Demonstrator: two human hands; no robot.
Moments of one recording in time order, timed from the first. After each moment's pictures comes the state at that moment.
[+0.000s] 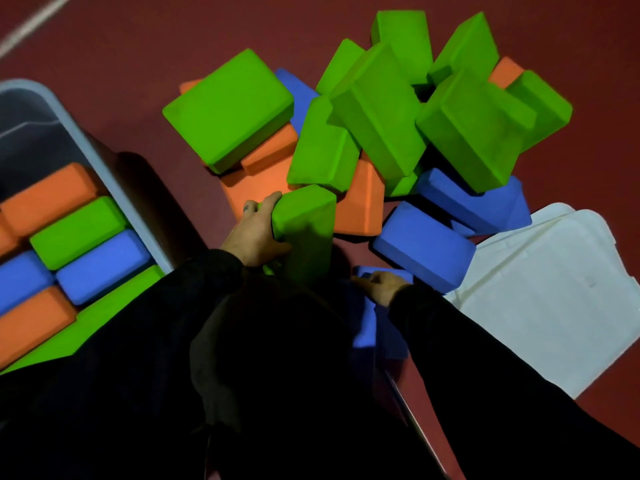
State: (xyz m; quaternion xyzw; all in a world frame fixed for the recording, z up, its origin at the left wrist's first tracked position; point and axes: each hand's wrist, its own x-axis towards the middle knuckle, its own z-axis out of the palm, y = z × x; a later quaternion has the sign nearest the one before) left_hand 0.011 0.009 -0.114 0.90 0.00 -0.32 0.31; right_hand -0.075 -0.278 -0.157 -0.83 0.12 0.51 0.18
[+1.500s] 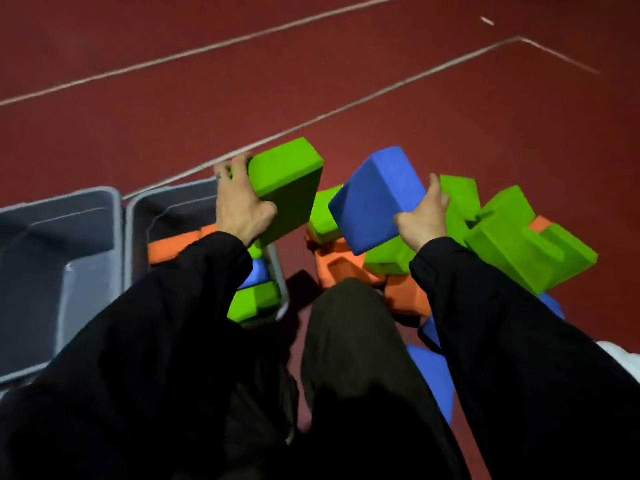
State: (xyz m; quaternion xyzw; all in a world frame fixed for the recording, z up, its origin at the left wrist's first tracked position) left_hand -0.062 0.153 0.134 0.90 0.18 0.17 0.35; right_hand 0.001 -0.128 0.122 -0.88 0.10 0.01 0.47
